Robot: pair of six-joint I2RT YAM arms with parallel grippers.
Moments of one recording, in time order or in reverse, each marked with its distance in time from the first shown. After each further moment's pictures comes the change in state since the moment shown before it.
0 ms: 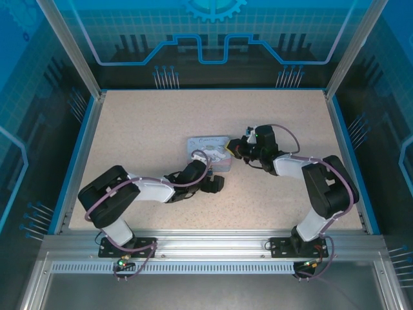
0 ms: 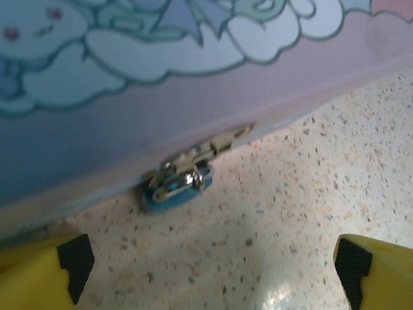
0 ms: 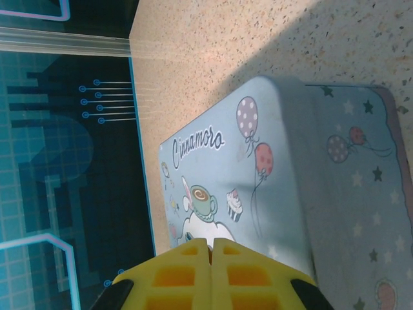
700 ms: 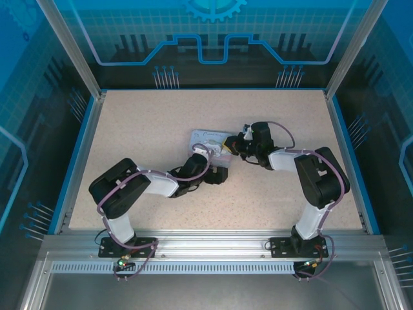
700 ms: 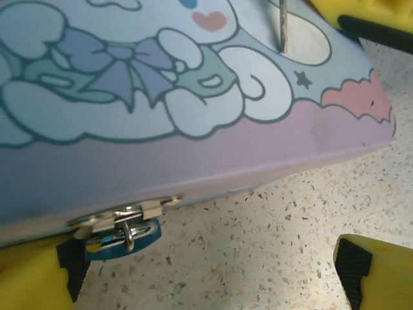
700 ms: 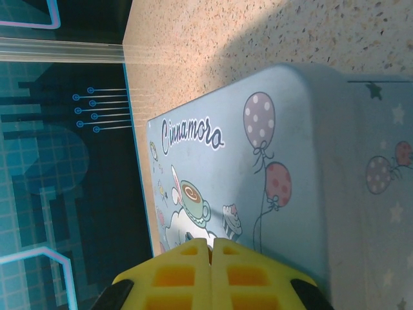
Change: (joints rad) left arm 0.065 0.105 0.035 0.207 0.082 -0.027; right arm 0.000 0.107 0.081 0.017 -0.003 0.011
